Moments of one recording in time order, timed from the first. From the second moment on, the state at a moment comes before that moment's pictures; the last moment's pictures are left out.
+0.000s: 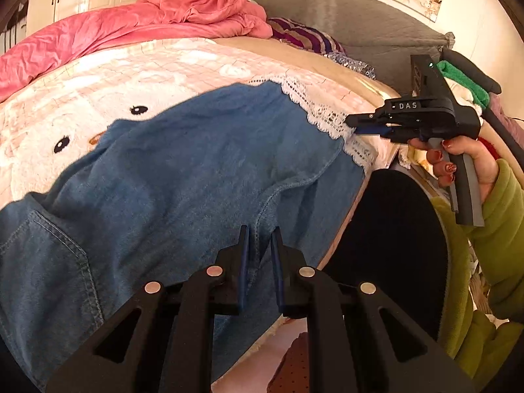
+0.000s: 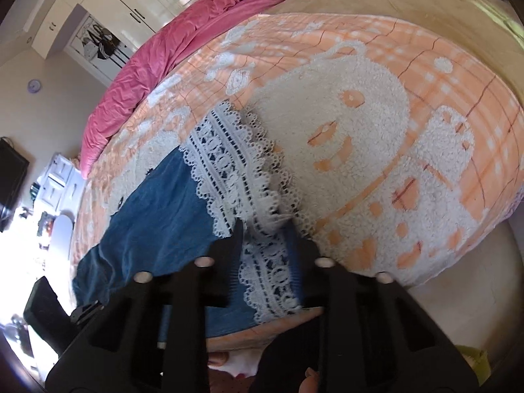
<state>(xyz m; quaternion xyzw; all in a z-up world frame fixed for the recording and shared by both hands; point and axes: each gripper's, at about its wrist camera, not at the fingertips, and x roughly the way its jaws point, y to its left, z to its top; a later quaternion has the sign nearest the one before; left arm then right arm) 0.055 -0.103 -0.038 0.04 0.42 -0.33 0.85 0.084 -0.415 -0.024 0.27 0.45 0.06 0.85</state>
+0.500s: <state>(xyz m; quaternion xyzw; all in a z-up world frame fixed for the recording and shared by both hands) 0.025 -0.091 -0.032 0.05 0.41 -0.33 0.85 0.048 -0.428 -0.028 0.25 0.46 0.07 0.85</state>
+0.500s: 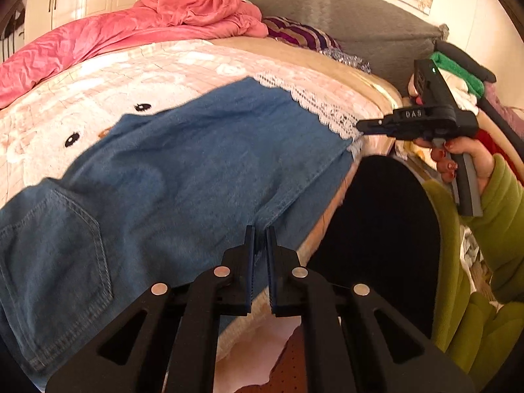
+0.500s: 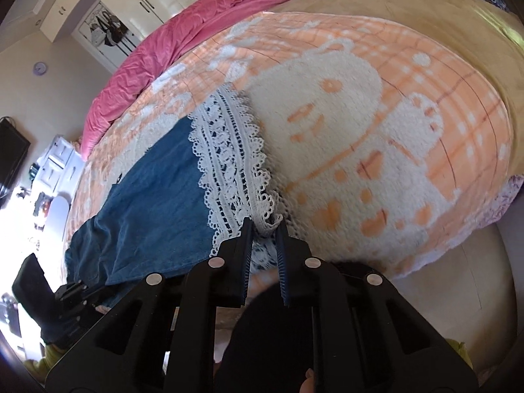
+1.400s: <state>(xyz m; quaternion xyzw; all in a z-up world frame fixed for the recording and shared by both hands) 0.021 -0.102 -0.034 0.05 0.40 -0.34 0.85 0.051 -0.343 -0.003 0.09 0.45 0.14 0.88</state>
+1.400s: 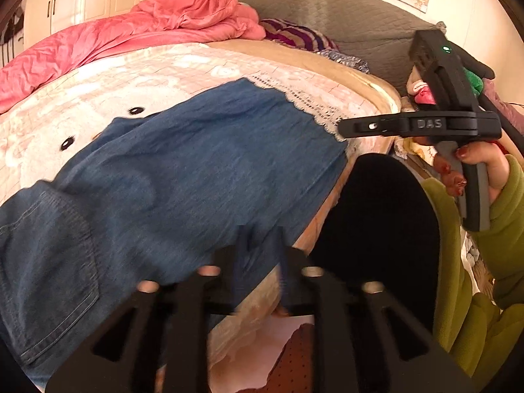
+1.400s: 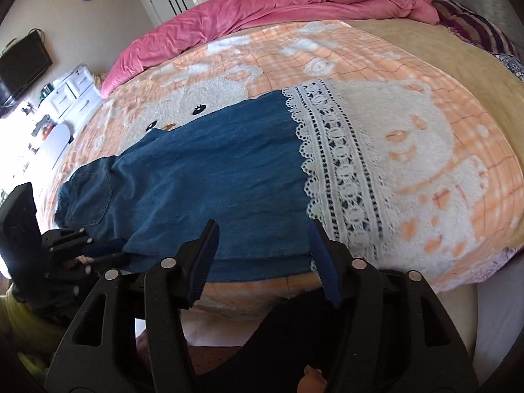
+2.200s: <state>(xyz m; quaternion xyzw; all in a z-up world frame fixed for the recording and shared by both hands) 0.013 -0.117 -0.039 0.13 0.38 -0.33 0.85 0.040 -0.366 -0.018 0.13 0.47 0.10 0.87</state>
